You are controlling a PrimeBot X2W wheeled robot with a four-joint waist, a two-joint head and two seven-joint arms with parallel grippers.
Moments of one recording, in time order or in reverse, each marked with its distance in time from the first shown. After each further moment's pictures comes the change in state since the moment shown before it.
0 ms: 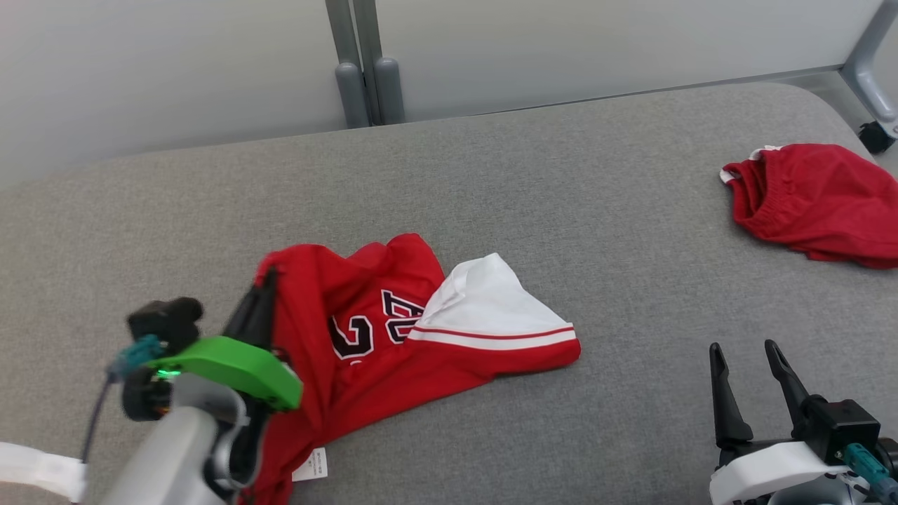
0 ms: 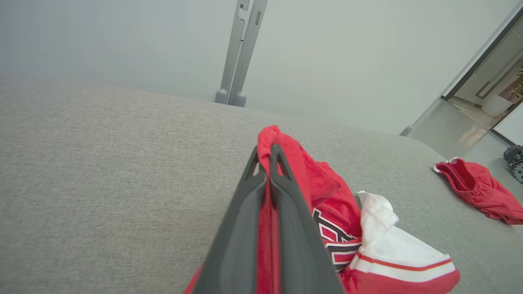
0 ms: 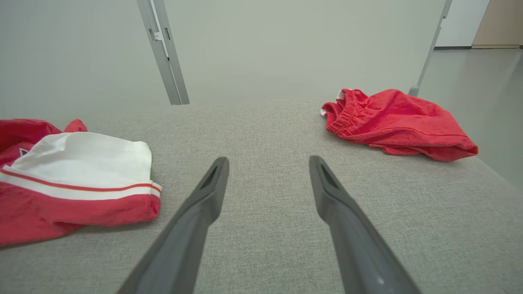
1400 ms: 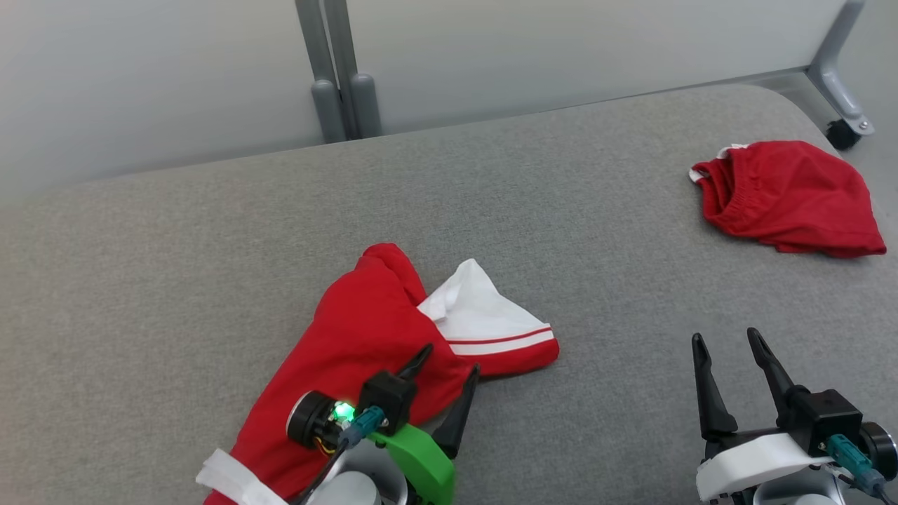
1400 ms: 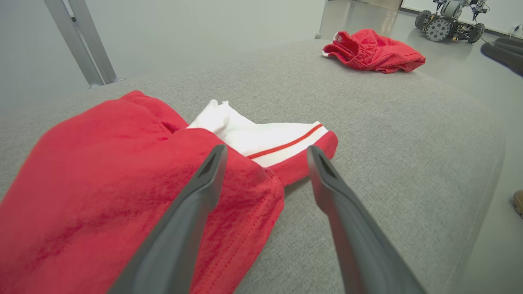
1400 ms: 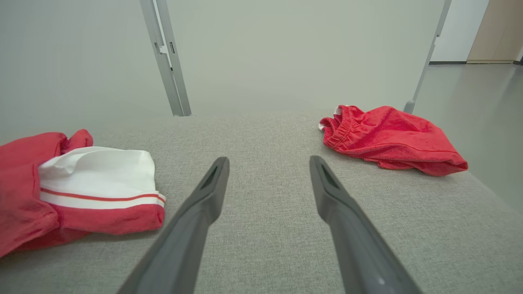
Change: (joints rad) left arm 0.081 -0.213 -0.175 0.100 0.478 -0.105 -0.016; right arm -0.018 0.000 0.037 -0.012 -0.024 0.000 0.000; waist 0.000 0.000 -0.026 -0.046
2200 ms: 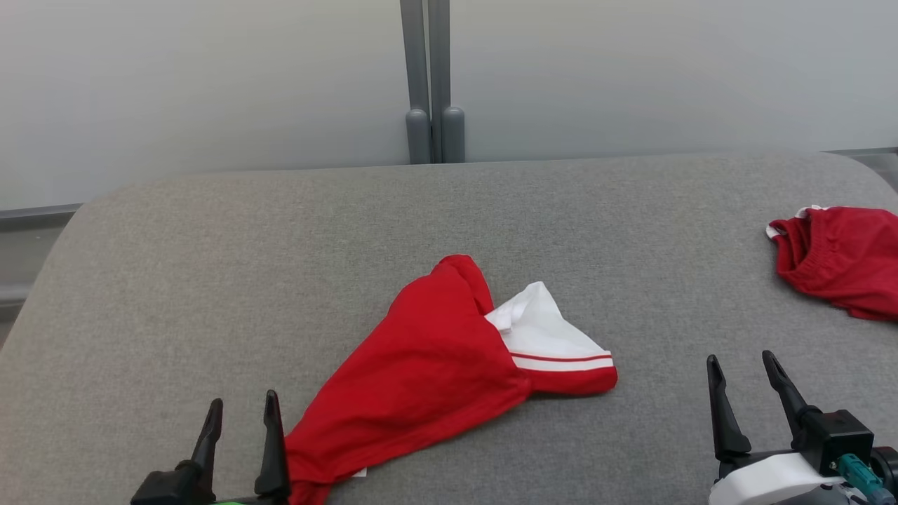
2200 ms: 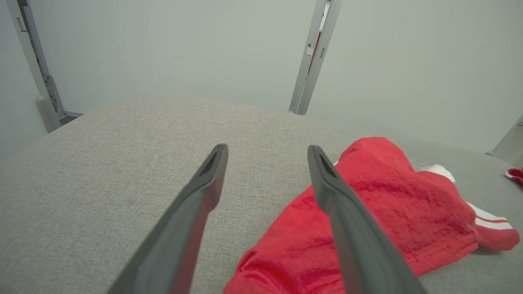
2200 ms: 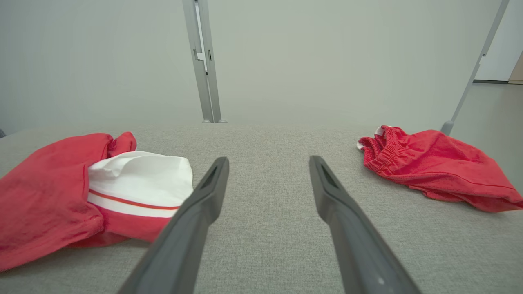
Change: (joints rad) left arm 0.396 0.028 0.529 -0.353 -0.030 0.065 -0.067; right arm 0.044 0.000 -0.032 0.005 -0.010 0.000 0.000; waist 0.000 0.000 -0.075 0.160
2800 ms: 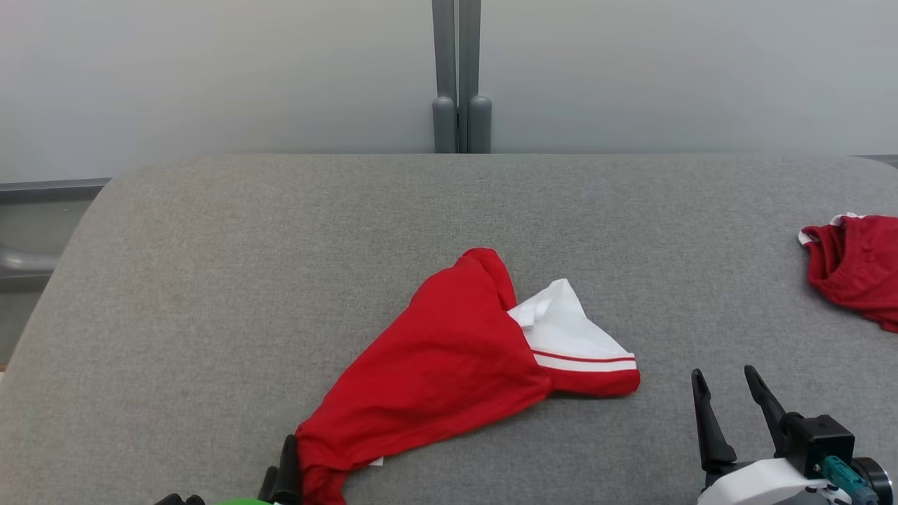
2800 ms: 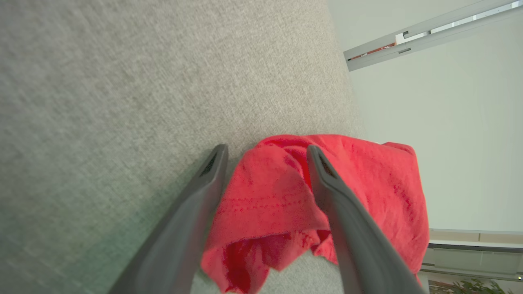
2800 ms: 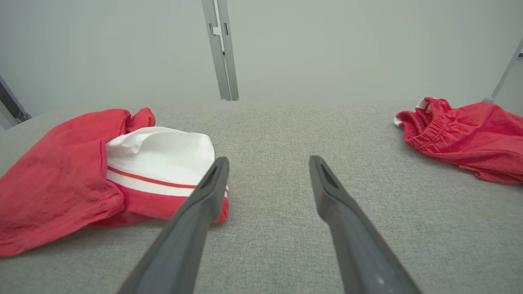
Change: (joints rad) left arm -0.192 0.026 -0.243 0.452 -1.078 -0.074 0.015; right arm -0.016 0.000 0.031 0.080 0.042 0.000 0.000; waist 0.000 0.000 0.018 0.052
